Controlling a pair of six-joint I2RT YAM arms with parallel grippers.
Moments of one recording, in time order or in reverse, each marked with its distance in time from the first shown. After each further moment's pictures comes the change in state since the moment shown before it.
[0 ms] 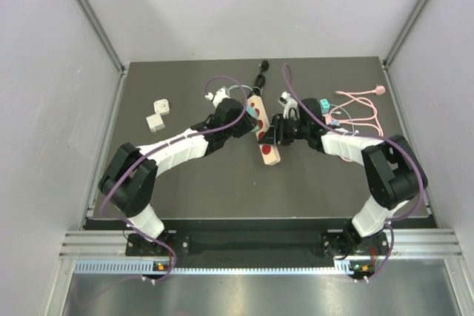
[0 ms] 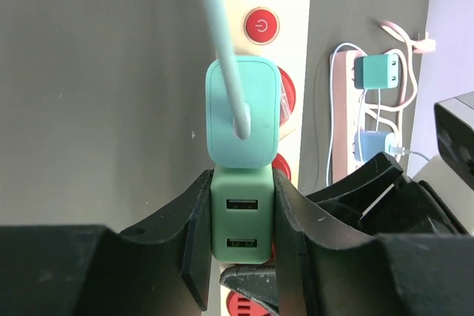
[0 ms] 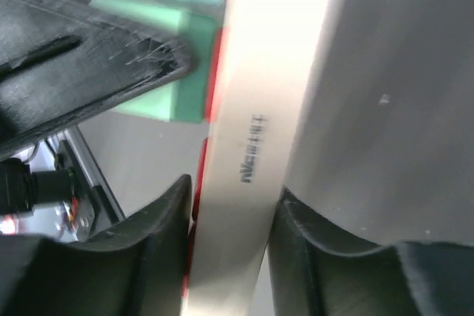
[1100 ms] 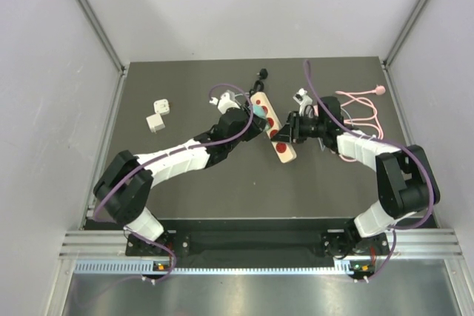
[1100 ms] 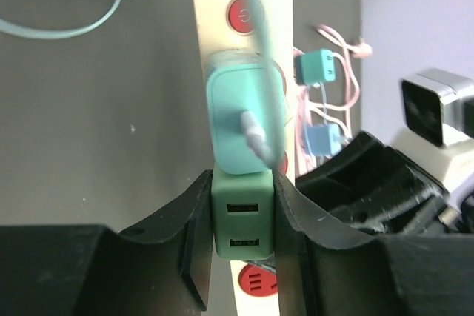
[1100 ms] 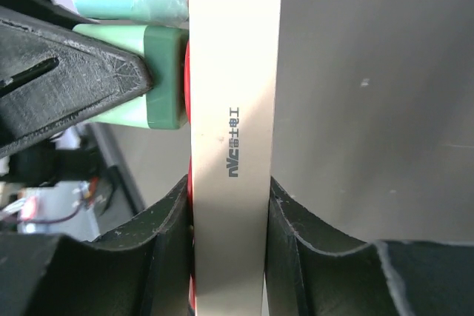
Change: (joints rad) left arm -0.112 -0.053 -0.081 0.165 -0.114 -0.053; right arm -0.138 -0.094 -0.046 -0.043 -0.114 -0.050
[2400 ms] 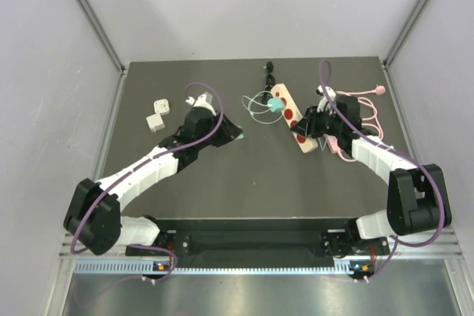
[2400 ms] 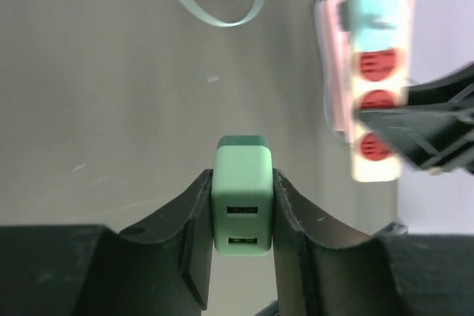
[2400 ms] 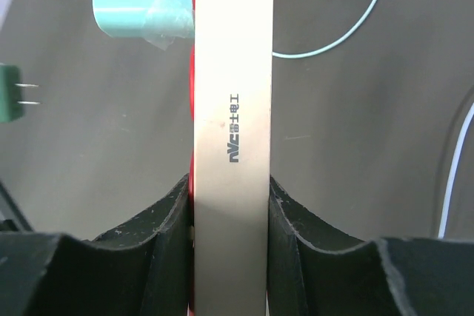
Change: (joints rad) left arm 0.175 -0.272 -0.117 -0.222 0.281 0.188; right arm -0.103 -0.150 -0.050 -0.030 0.196 -0.173
